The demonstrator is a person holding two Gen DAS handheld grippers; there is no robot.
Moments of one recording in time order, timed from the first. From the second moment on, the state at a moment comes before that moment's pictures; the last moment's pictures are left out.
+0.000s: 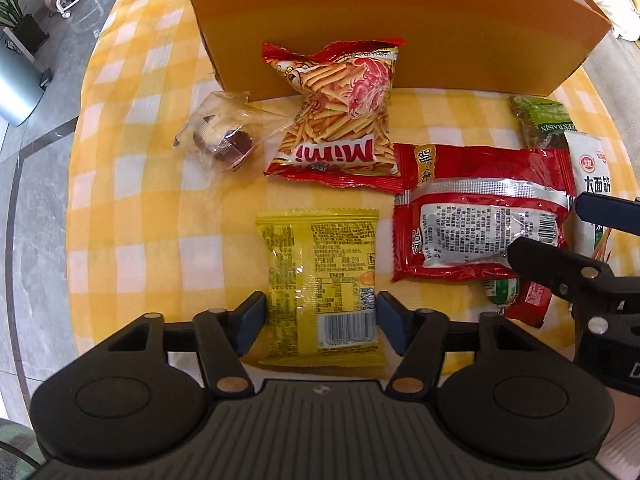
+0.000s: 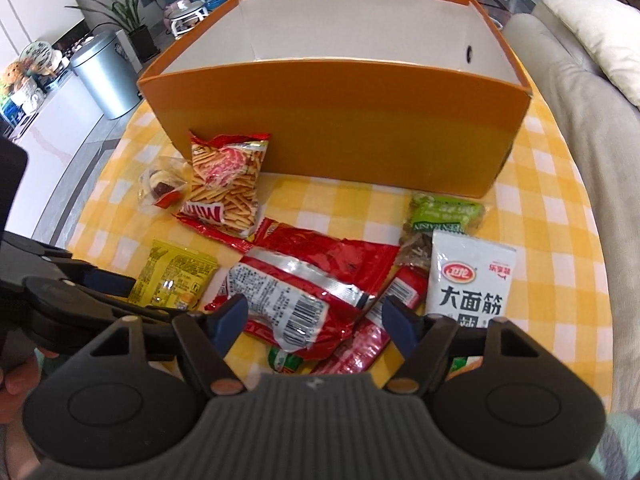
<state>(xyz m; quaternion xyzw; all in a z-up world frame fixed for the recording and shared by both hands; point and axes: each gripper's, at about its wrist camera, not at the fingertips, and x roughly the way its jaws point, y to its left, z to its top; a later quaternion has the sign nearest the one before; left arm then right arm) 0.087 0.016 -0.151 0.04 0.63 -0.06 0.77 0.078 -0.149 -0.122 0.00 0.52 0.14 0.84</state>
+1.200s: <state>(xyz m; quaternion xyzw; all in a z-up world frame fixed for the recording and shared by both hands) 0.086 0.020 -0.148 0.05 0.63 -0.05 0.77 0.126 -0.100 -0.165 -0.22 0.55 0.29 0.76</state>
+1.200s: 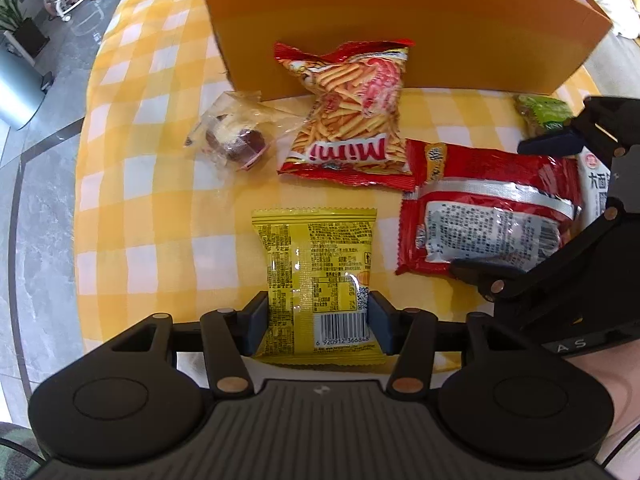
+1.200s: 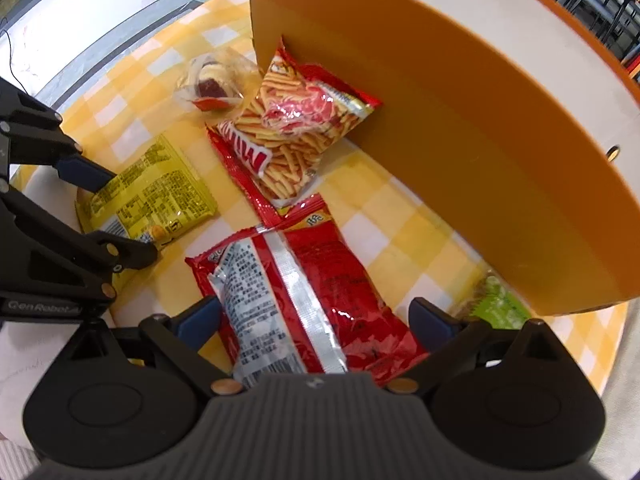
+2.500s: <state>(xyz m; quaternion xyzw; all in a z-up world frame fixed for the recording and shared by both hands) 0.077 0.023 -0.104 0.03 0.58 -0.07 0.81 0.084 -0.161 -0.109 -0.04 0.54 0.19 0.82</state>
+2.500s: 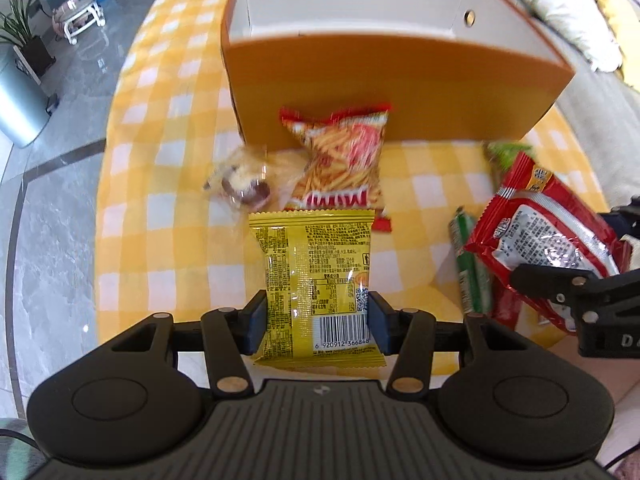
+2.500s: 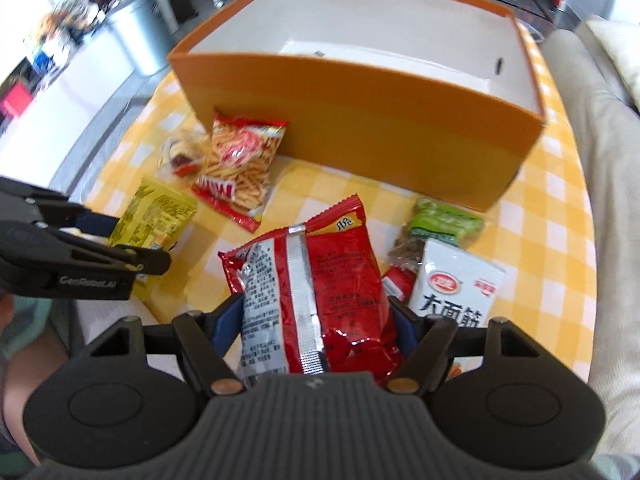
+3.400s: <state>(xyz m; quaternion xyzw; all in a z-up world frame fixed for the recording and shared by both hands) 0.150 -0.007 0.021 0.05 0.43 -0.10 0.90 0.143 -0.220 0.002 0.09 0.41 0.13 0.90</state>
